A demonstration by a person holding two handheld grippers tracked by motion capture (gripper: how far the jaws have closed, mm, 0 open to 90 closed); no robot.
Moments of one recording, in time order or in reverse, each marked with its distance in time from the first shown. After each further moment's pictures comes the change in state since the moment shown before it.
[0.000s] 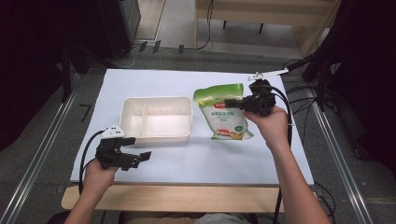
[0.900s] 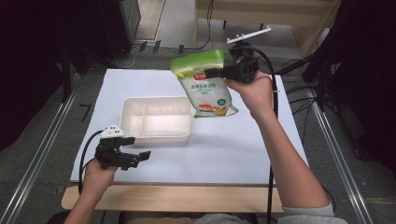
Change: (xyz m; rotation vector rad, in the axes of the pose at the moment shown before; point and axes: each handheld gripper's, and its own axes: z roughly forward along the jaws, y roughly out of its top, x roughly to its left) left arm 0.001 -0.001 0.000 -0.014 -0.001 -0.010; right arm 0.038 0.097 0.008 -0.013 0.030 -0.070
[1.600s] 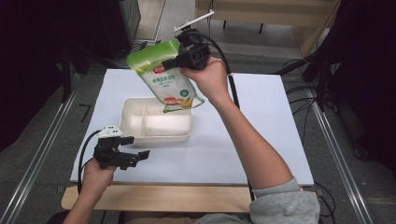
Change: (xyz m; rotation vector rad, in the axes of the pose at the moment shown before) left arm 0.002 0.000 -0.003 -0.007 -0.005 -0.001; right arm 0.051 0.058 0.085 0.065 0.054 -0.059
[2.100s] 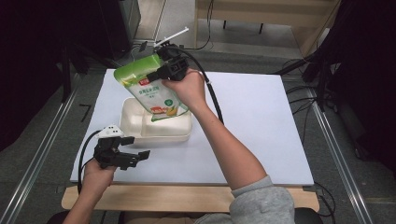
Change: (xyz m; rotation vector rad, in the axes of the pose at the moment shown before) left arm -0.001 0.000 0.000 -0.001 -0.006 -0.003; right arm 0.003 -0.010 0.071 0.066 0.026 0.035
